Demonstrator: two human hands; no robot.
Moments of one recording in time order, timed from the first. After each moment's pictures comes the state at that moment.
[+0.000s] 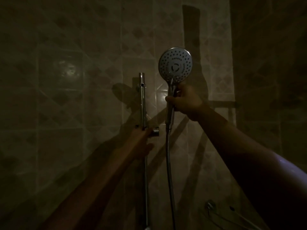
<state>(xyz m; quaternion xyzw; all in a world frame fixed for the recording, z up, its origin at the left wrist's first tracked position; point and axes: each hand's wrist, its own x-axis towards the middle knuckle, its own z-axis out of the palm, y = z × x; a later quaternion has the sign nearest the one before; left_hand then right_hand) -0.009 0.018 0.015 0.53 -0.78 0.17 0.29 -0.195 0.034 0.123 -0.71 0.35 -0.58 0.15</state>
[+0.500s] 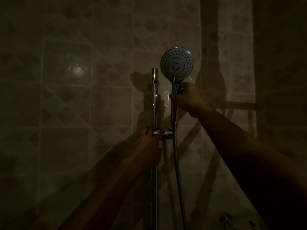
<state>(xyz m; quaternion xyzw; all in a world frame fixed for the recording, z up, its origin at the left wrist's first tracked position) 0.009 -0.023 -0.002 0.54 -0.75 0.22 0.30 -0.156 -0.038 0.137 -0.72 0.36 -0.58 0.10</state>
